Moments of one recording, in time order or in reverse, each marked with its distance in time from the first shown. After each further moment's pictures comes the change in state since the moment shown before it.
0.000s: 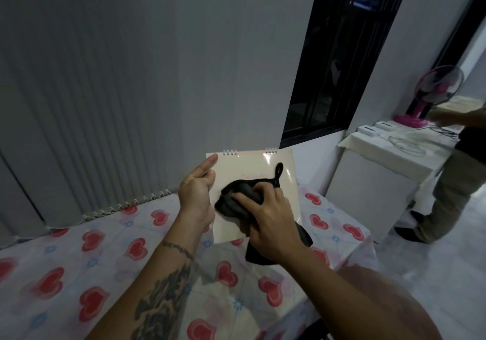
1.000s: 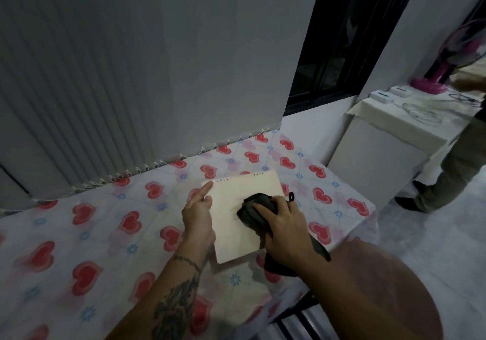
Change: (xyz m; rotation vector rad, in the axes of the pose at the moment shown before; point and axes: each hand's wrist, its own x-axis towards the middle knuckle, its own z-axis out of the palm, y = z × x) left_hand 0.004 -0.115 -0.042 0.168 0.362 -0.289; right_hand -0.047 0.060 0.070 -0.046 -0.295 0.179
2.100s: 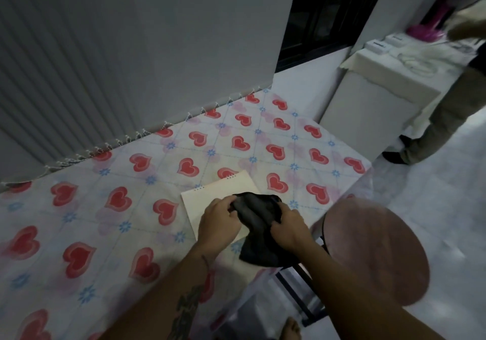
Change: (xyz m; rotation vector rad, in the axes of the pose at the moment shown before) left_hand -0.002 -0.089 -0.028 1.101 -0.422 0.318; right_hand -0.037 0.014 0.066 0.499 -0.394 0.638
